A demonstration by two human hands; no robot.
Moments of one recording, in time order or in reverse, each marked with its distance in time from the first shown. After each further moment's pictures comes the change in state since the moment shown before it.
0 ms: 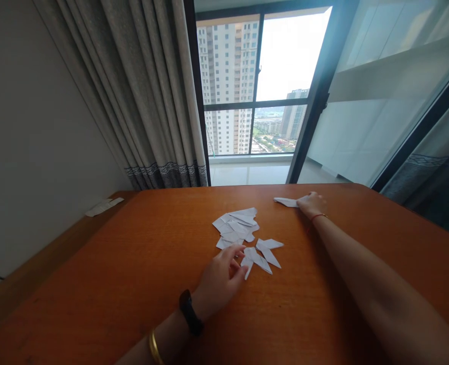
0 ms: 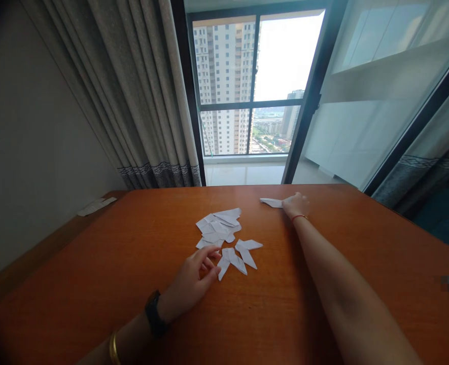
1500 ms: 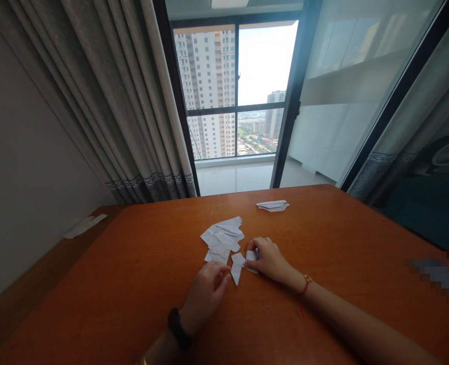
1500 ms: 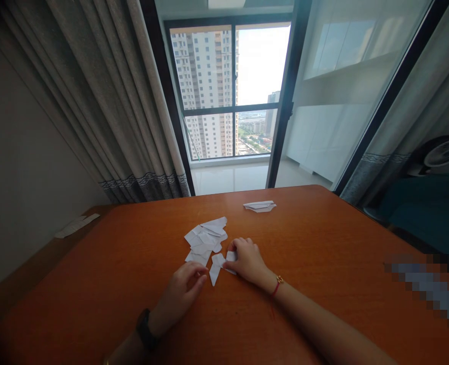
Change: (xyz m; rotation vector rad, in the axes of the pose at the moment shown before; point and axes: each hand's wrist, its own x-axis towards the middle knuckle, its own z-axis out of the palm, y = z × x) left_hand 0.002 -0.004 -0.011 0.140 -0.012 0.075; right_hand -0.206 -0.061 -0.051 0.099 -0.526 -0.532
